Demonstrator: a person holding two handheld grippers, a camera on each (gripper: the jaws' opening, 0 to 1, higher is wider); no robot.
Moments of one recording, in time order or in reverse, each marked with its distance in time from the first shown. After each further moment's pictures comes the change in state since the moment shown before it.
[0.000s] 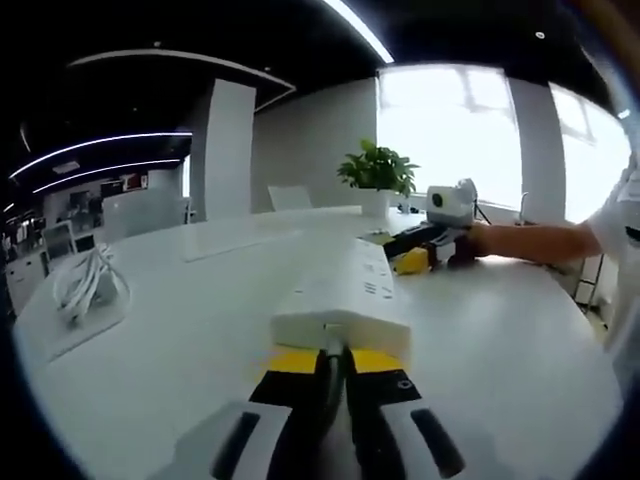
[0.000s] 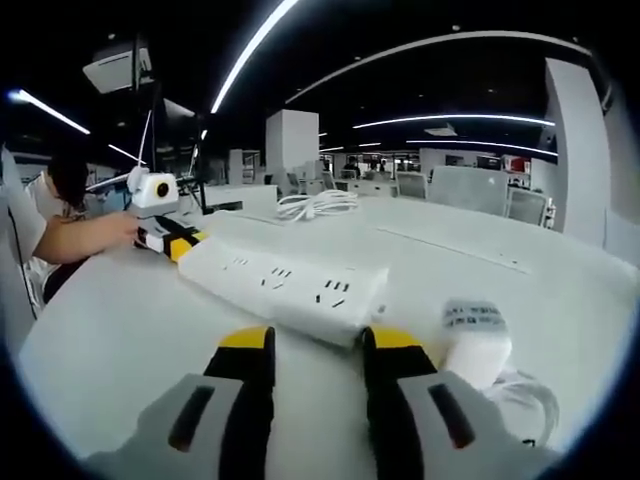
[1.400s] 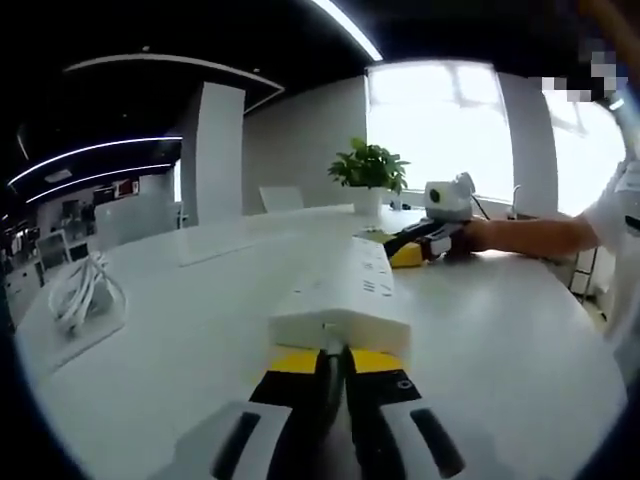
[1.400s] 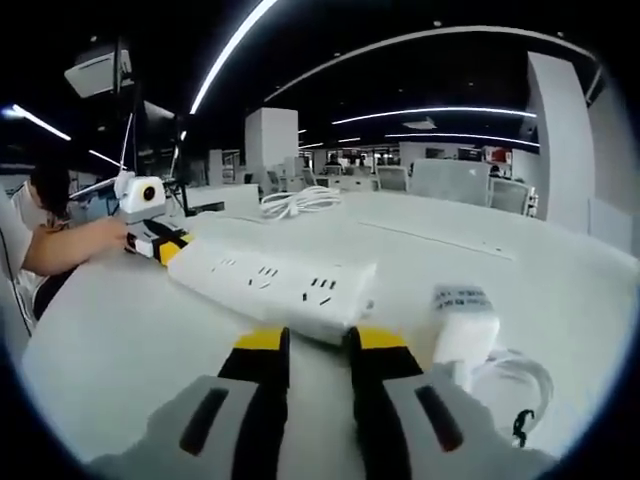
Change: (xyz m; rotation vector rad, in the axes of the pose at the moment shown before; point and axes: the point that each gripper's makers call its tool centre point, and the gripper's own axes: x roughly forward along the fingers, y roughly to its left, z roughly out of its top) left arm 0.001 0.001 0.000 0.035 0.007 -0.030; right arm -0.010 -0.002 0.000 0.044 0.020 -0.085
